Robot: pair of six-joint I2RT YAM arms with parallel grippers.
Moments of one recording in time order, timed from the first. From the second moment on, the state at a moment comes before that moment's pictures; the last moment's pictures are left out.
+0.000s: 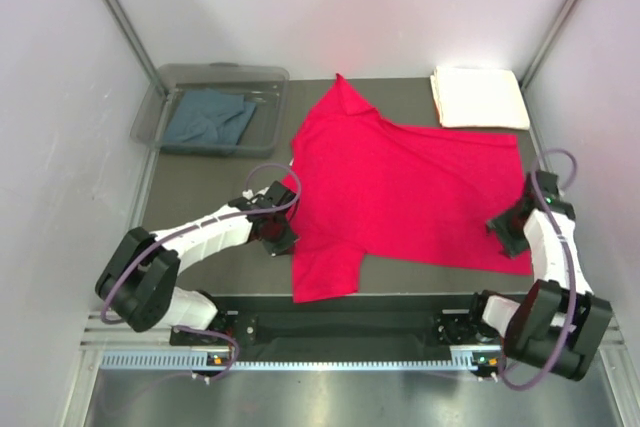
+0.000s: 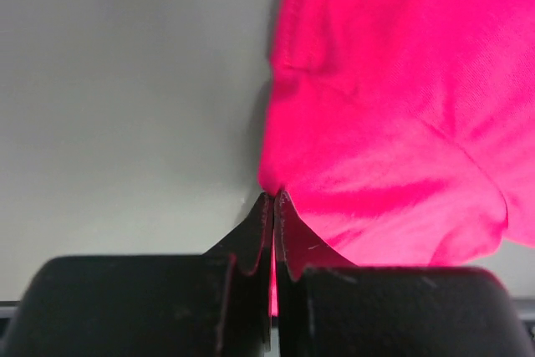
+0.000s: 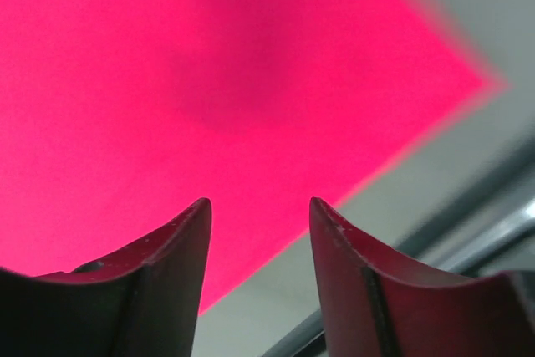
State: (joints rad) left arm -0.64 1.40 0.72 -0.56 -0.05 -1.11; right arm -0.28 1.11 0.74 -0.85 0.09 0.73
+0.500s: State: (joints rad) left arm -0.62 1.41 0.74 -0.57 0.06 -0.93; right arm -0.68 1.04 0.58 -0.80 0.24 0.70
